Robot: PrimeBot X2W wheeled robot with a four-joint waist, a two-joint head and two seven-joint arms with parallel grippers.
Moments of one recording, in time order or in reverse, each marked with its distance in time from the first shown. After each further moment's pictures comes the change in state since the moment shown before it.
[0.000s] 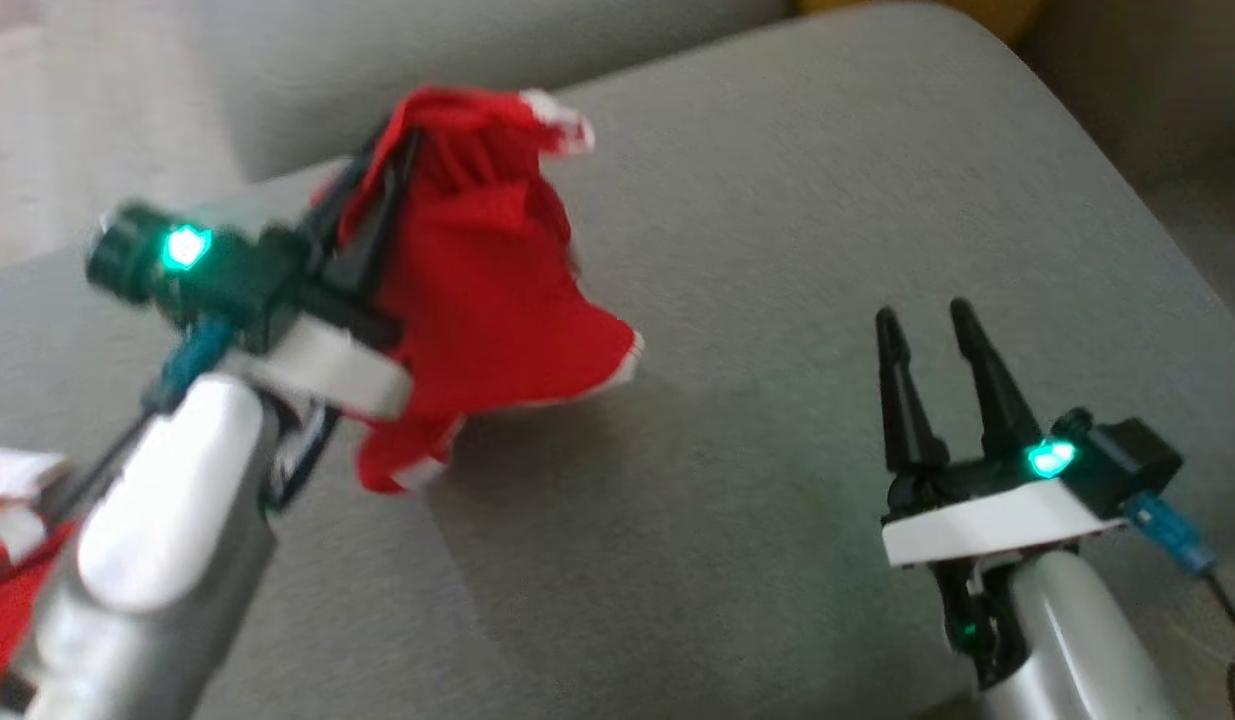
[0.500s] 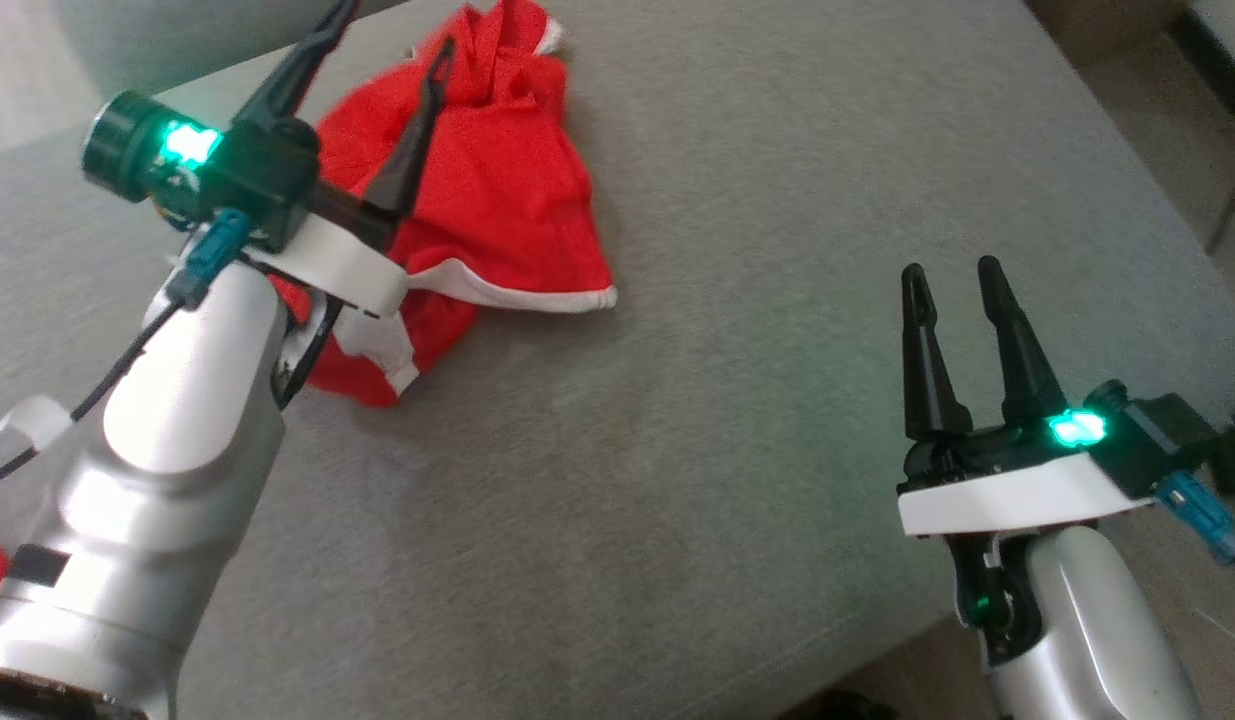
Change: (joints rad) left arm -0.267 -0.061 -0.067 0.375 0.062 -0.032 -0.168; right arm -0.031 0.000 -0.022 -0.055 0.027 0.000 0.000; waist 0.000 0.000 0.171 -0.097
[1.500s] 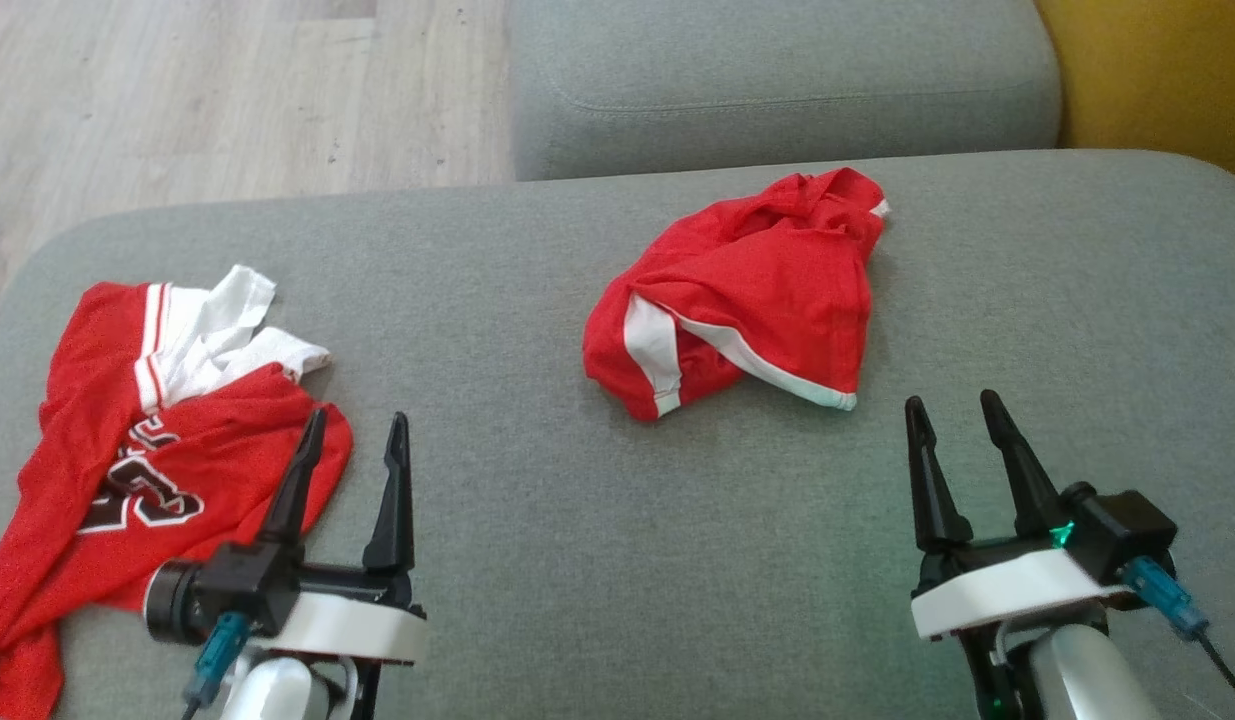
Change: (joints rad) left arm 0.731 -0.100 0.228 -0.294 -0.095 0.132 -0.033; right arm 0.129 0.000 -0.063 0.124 -0.134 0.000 0.000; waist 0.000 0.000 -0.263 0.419
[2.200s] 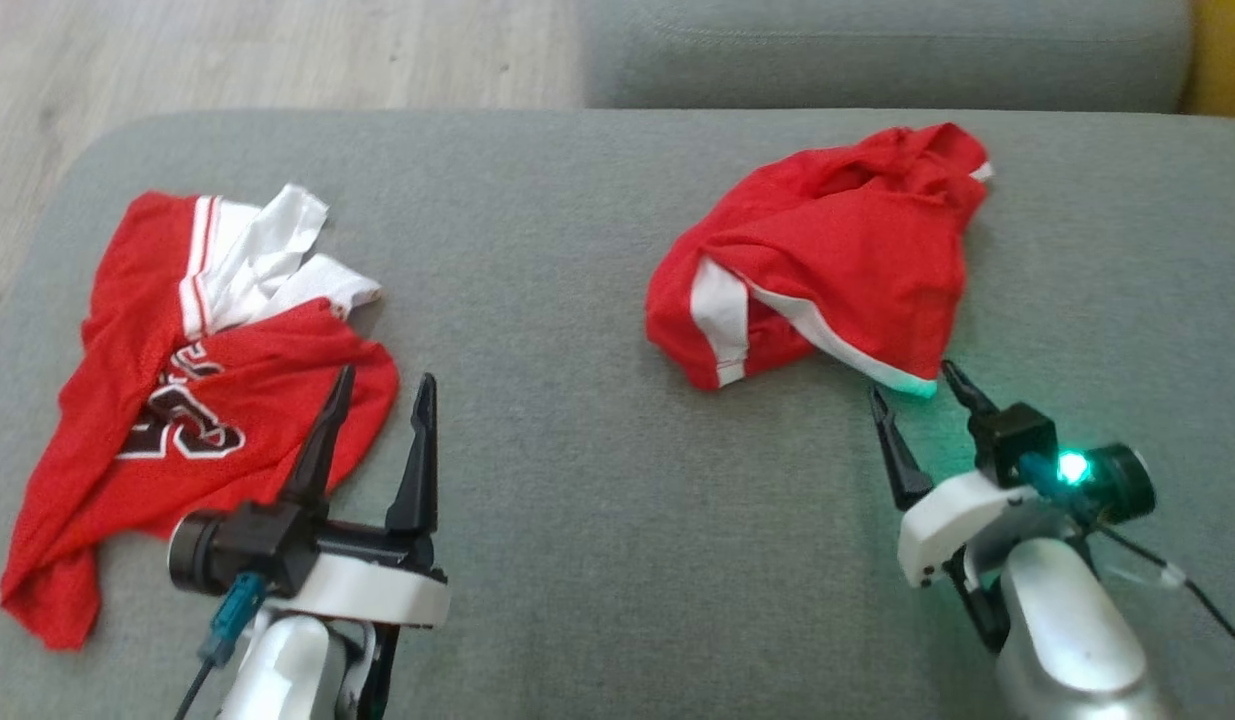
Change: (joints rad) left arm -0.060 -0.060 0.035 0.026 0.061 -0.079 0.000; right arm -0.251 -0.001 -0.041 0.376 -0.372 0.000 0.056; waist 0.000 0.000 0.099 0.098
